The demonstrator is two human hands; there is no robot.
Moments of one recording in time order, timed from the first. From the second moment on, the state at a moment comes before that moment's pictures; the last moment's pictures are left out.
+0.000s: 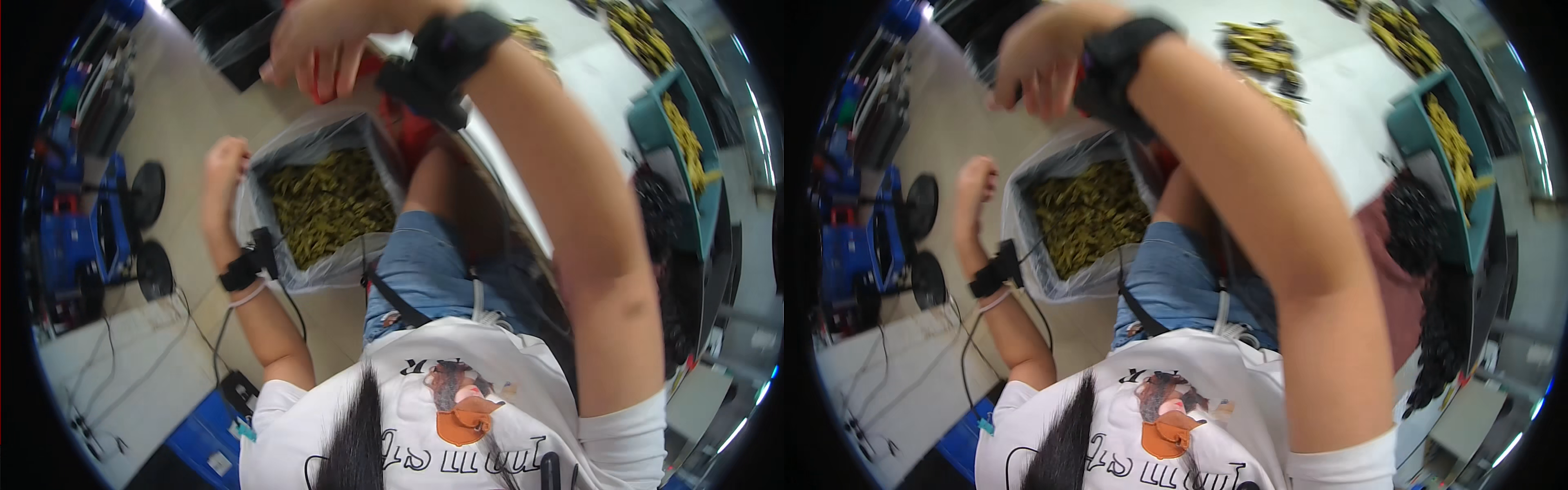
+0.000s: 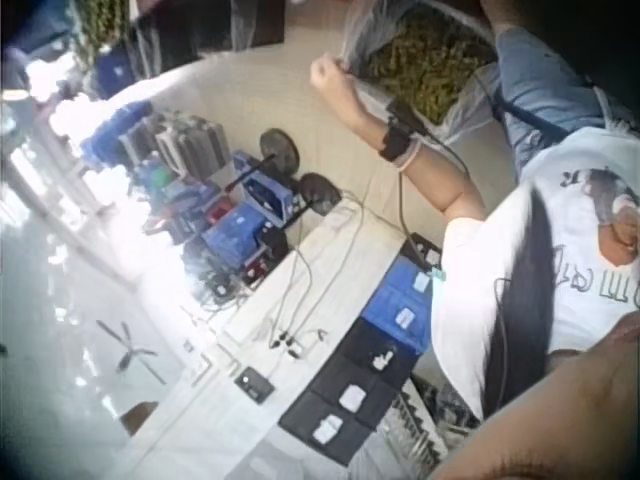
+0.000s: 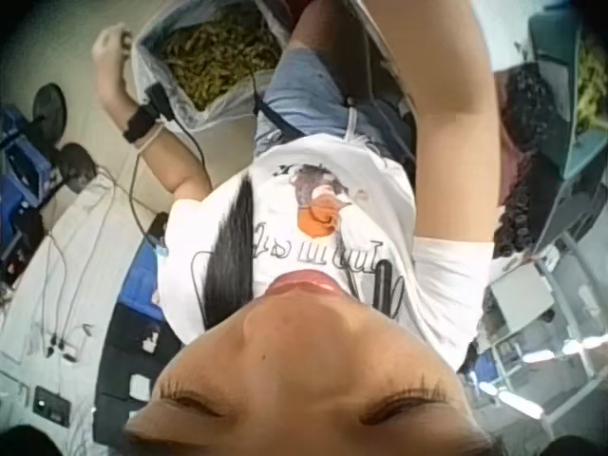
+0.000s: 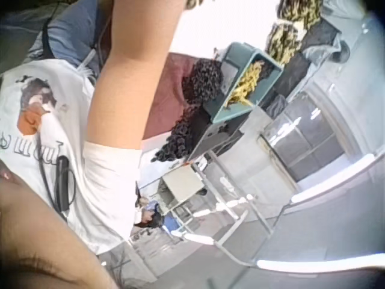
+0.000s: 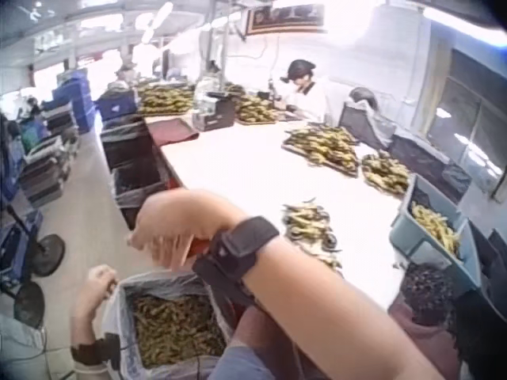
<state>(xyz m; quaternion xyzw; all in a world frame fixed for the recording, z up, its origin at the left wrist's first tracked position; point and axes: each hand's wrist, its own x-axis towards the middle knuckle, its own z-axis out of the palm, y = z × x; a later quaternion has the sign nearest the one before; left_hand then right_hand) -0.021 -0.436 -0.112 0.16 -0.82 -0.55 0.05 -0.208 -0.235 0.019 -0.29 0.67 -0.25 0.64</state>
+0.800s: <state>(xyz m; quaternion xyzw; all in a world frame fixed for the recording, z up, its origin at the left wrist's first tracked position) -0.136 -0.422 -0.617 0.33 -0.90 -0.26 -0.12 -0.211 -0.255 -0.579 0.00 0.88 -0.37 0.31</state>
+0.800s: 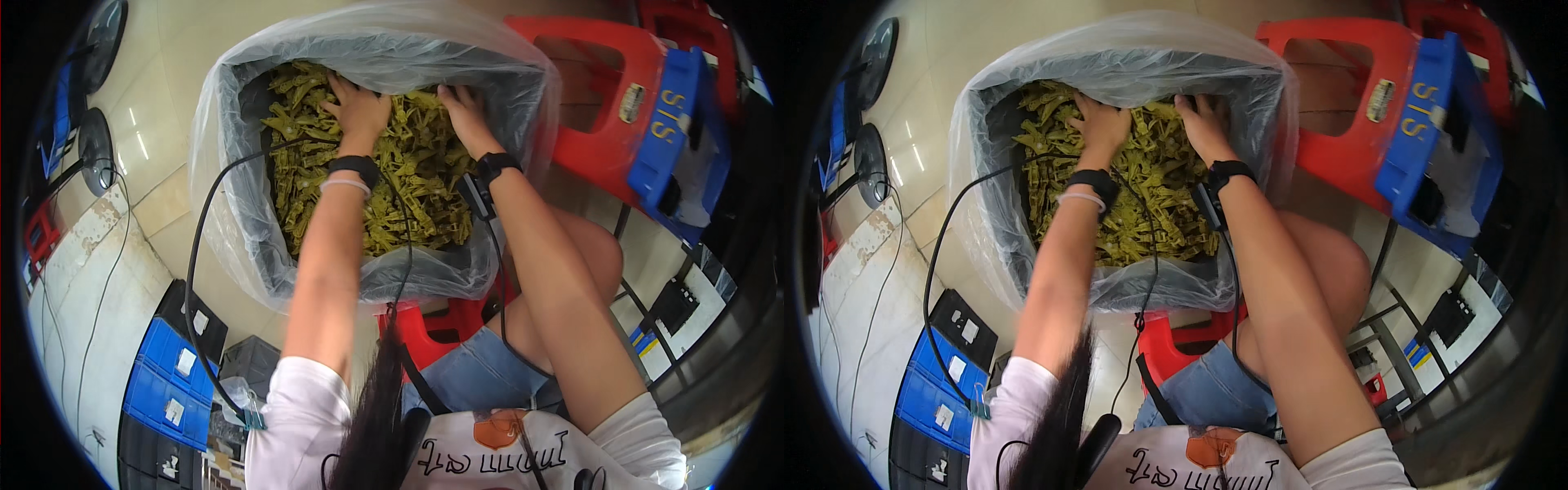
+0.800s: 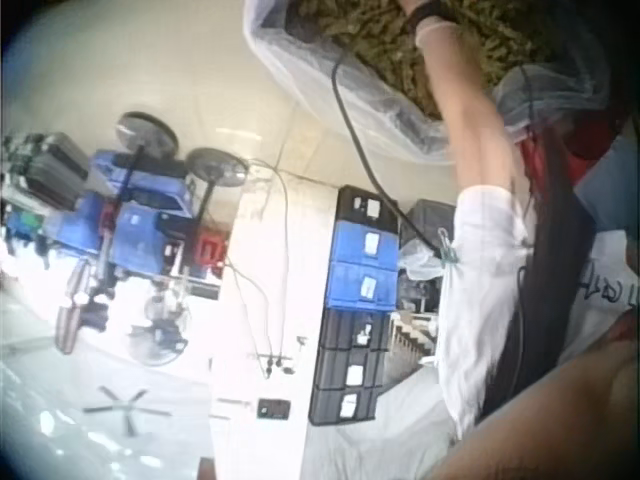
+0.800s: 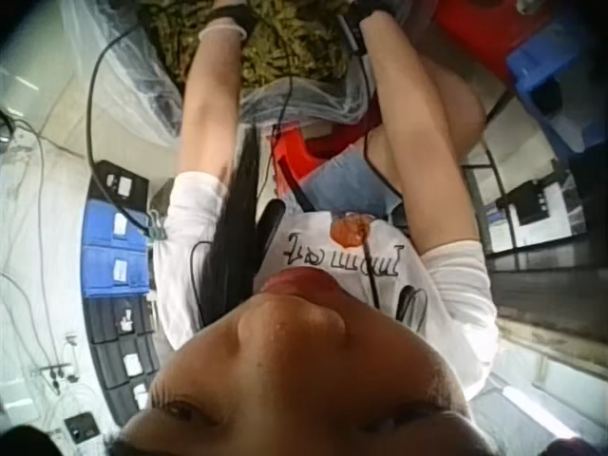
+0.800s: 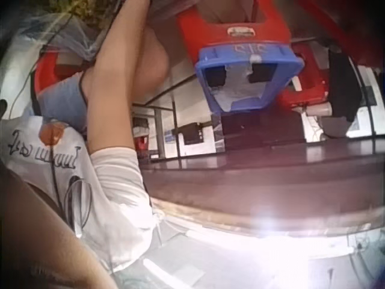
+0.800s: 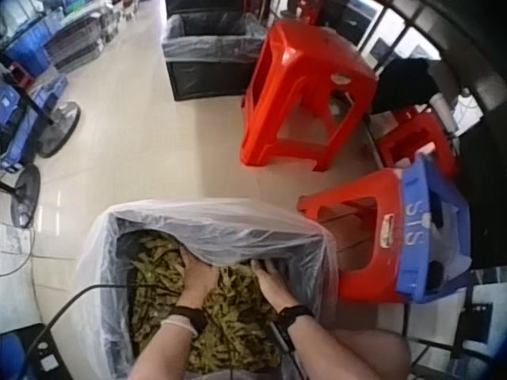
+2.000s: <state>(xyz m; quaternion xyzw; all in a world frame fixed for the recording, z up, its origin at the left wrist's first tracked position) -0.053 -0.376 -0.584 0.39 -0.79 -0.37 -0.31 -0.141 -0.245 -0.581 -0.06 0.88 -0.26 0.40</state>
